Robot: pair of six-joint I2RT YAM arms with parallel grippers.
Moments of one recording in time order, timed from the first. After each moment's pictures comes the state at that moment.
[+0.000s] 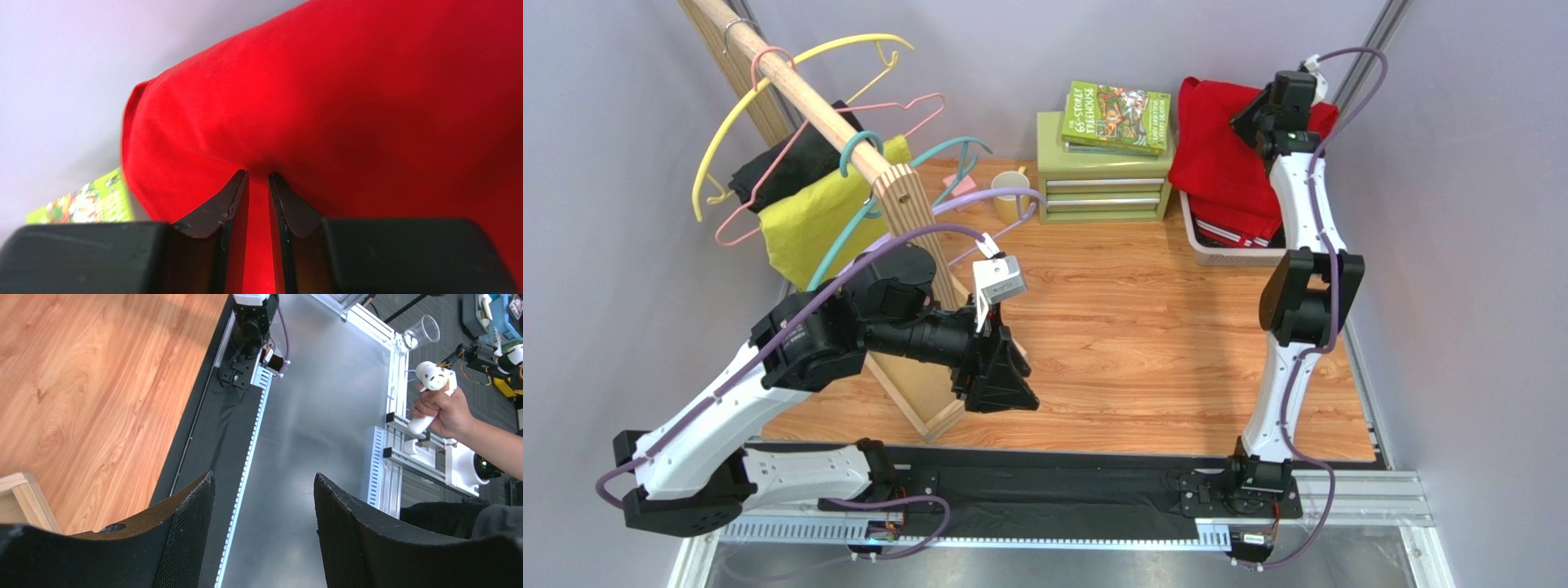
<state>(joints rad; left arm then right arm) -1.03 1.04 1.51 -0.95 0.51 -0.30 -0.09 2.20 2.22 -0.40 0.00 0.67</state>
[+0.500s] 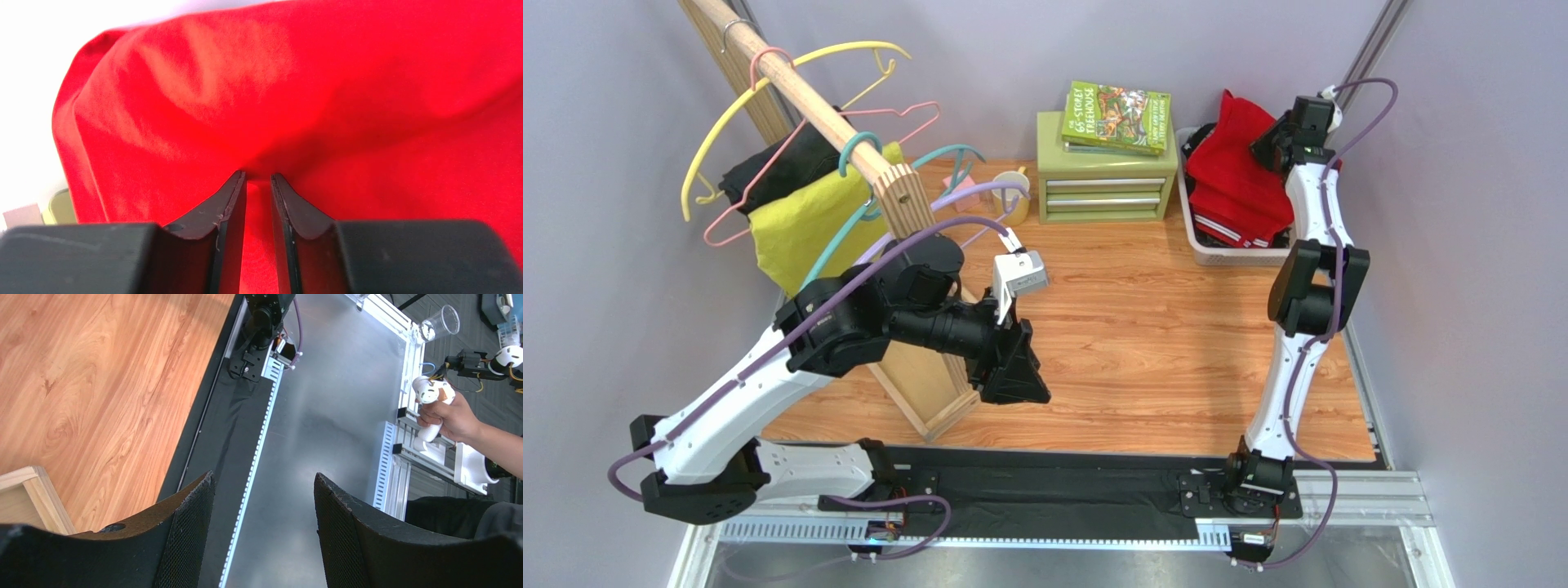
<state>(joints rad) -1.03 1.13 1.58 -1.00 0.49 -0.27 -0.21 2.33 2.22 -0.39 -0.06 0.66</state>
